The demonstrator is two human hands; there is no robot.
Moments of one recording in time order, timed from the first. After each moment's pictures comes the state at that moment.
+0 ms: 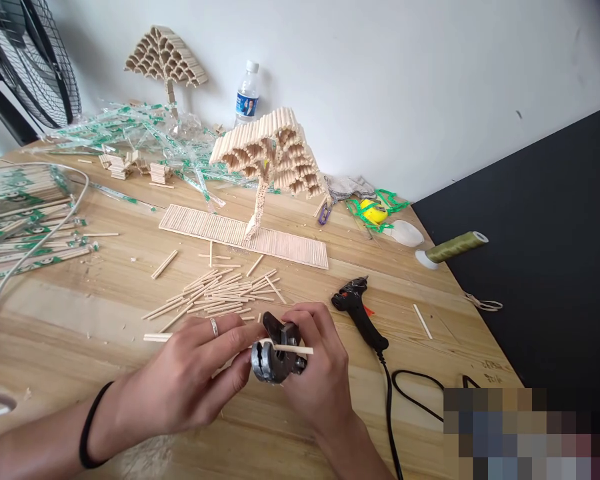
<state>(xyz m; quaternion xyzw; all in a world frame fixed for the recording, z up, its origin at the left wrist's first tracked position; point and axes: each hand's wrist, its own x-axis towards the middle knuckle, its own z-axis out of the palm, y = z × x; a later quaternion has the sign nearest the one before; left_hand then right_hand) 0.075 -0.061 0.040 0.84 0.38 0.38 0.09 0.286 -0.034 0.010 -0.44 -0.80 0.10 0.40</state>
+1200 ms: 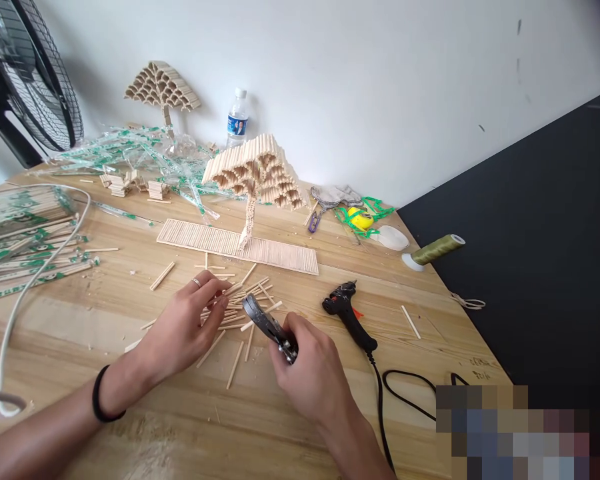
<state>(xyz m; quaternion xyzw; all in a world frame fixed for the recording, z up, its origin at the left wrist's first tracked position) 0.063 -0.020 0.024 0.75 0.52 0.36 0.21 0.294 -0.029 0.015 -0.56 -0.78 0.14 0.24</state>
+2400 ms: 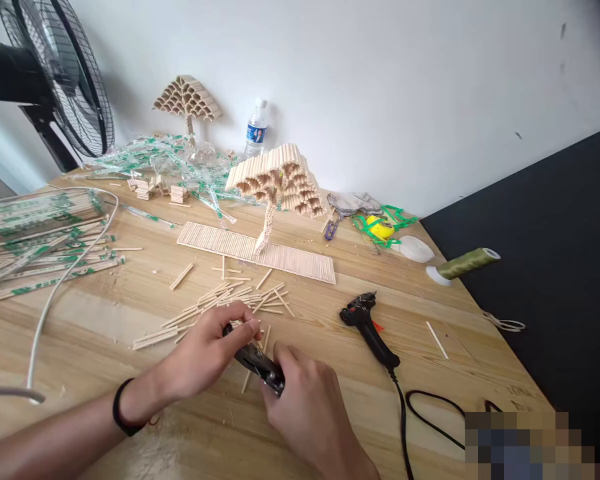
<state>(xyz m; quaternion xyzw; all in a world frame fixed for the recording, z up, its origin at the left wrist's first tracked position) 0.080 -0.039 0.038 0.57 0.53 0.34 0.52 0.268 -0.054 0.016 -0.56 -0.81 0.15 0.05</state>
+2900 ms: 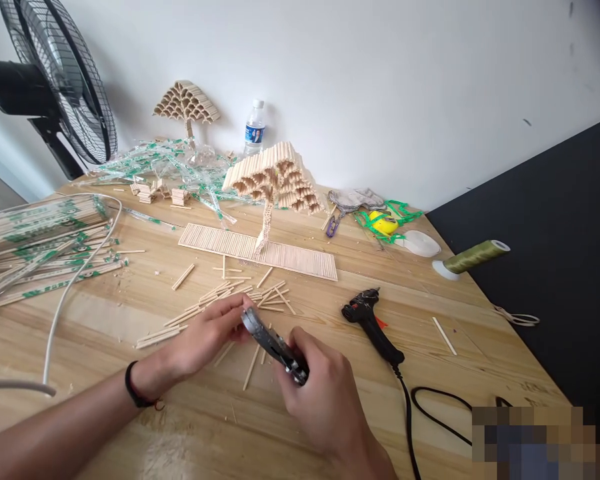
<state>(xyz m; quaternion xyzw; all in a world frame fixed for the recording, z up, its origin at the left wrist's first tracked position) 0.076 -0.026 0.022 0.49 0.47 0.39 0.62 0.286 -0.044 0.015 -0.51 -0.81 0.15 0.26</state>
